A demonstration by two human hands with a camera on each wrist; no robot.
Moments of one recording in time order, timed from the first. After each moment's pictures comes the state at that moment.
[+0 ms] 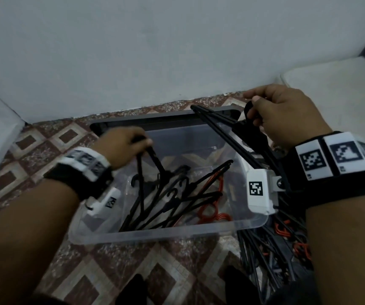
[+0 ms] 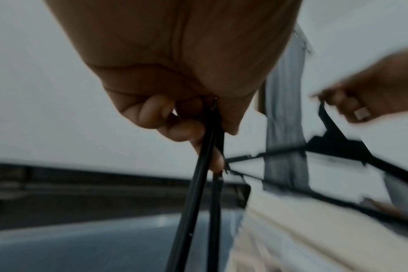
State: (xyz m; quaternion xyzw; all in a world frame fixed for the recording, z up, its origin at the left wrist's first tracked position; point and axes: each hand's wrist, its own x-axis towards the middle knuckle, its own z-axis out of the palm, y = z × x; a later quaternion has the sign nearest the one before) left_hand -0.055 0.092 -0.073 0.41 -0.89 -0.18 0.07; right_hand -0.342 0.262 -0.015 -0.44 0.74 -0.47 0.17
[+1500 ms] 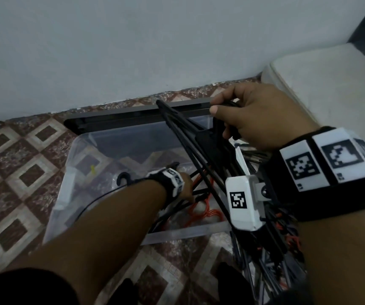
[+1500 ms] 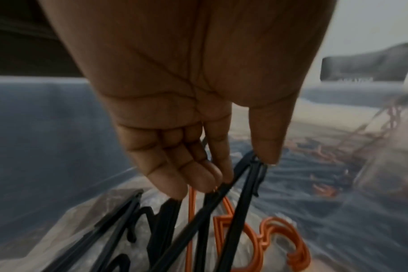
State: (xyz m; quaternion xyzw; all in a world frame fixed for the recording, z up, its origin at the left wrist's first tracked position) left_hand -0.199 0.112 -0.260 0.23 -0.88 -0.18 -0.37; right_hand -0.327 0.251 -0.019 -0.48 0.73 -0.42 0.25
